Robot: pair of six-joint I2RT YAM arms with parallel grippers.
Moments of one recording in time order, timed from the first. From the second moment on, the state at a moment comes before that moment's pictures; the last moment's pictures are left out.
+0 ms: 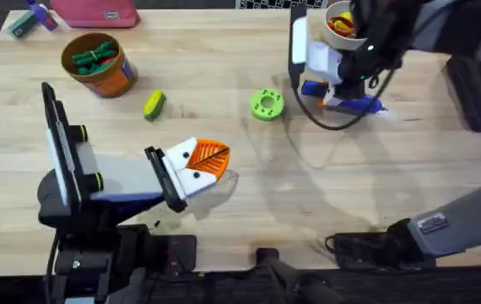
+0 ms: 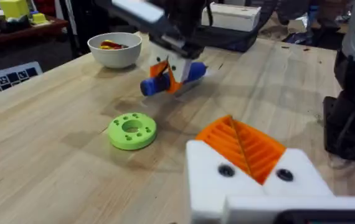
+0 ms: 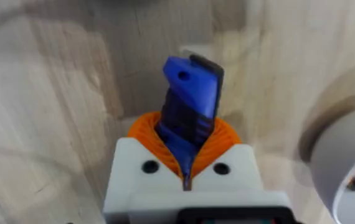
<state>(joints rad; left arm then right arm) 0.05 0.01 0.01 -0.12 1.13 0.08 0.15 1.77 1.20 -0.72 -0.05 -1.34</state>
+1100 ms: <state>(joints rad) 0.05 0.01 0.01 -0.06 1.09 0.05 0.20 1.37 1.39 -0.56 0.06 -0.37</state>
